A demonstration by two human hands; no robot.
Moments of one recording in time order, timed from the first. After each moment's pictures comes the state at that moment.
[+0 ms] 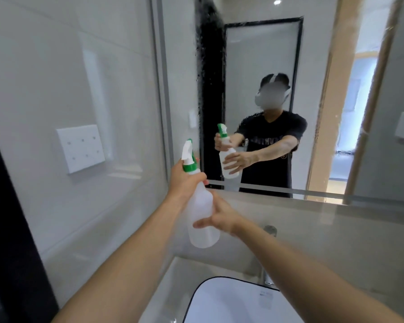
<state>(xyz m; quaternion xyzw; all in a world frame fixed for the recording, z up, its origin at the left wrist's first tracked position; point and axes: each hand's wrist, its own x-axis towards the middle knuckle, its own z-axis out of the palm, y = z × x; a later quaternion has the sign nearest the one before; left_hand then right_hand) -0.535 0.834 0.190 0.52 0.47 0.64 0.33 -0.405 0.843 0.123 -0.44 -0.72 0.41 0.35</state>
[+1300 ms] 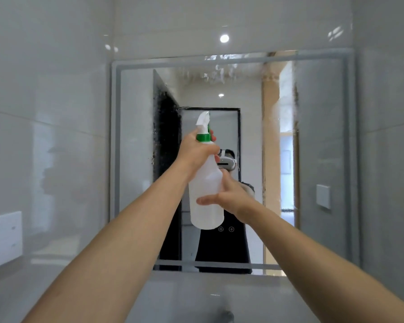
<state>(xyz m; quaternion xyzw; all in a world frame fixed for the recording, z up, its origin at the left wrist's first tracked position) -0.405 0.843 0.425 0.66 0.25 0.63 0.33 -0.280 0.837 0.342 -0.42 -0.71 0.26 0.50</state>
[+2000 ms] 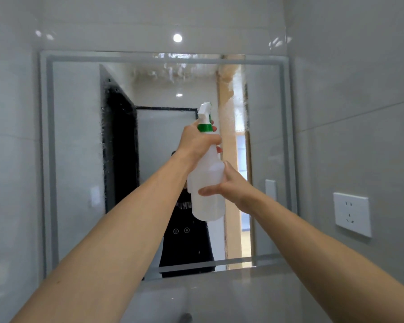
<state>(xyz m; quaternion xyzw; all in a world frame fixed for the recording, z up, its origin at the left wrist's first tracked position) -0.295 0.826 0.446 0.70 0.20 0.57 0.37 -0.177 0.800 0.360 -0.47 -0.66 0.21 0.54</state>
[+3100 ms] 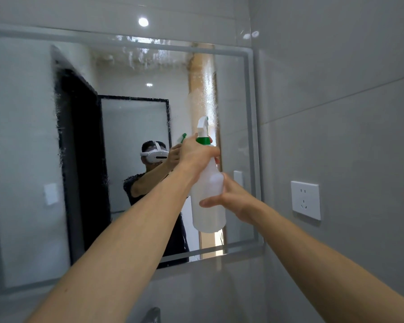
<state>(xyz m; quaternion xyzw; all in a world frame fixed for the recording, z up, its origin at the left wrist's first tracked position) -0.209 0.813 0.403 0.68 0.21 0.56 0.42 -0.101 0.771 0.315 -0.54 -0.61 0.23 0.53</state>
